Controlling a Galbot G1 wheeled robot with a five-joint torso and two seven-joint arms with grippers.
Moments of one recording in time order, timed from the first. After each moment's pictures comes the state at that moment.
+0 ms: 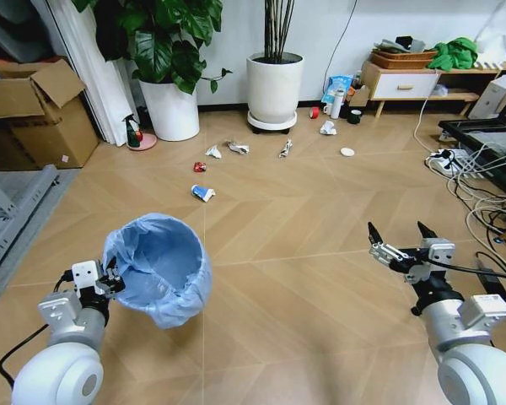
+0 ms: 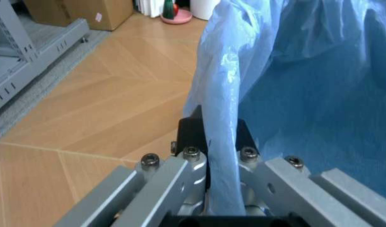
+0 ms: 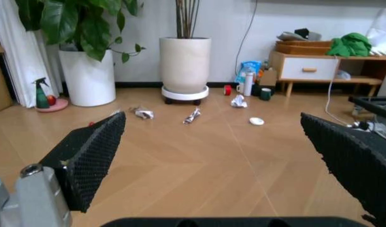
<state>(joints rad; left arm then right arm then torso) 1.54 -1.18 -0.67 -2.31 -0.56 0.51 -0.42 -1.63 1.27 0.77 2.37 0.36 -0.21 0.03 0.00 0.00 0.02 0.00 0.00</state>
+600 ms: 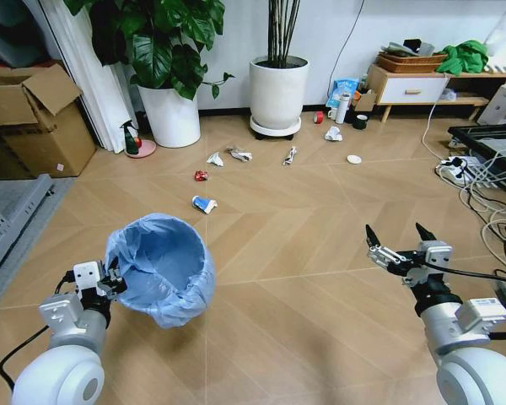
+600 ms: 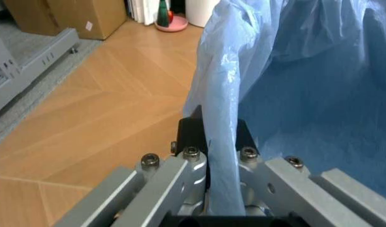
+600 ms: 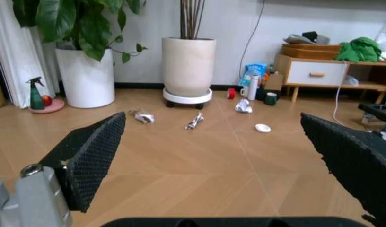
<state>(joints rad) 1.55 -1.18 -0.66 -2.32 -0.55 0.50 -0.41 -1.64 1.27 0.76 2.38 0.33 -0.21 0.03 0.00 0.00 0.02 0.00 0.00</state>
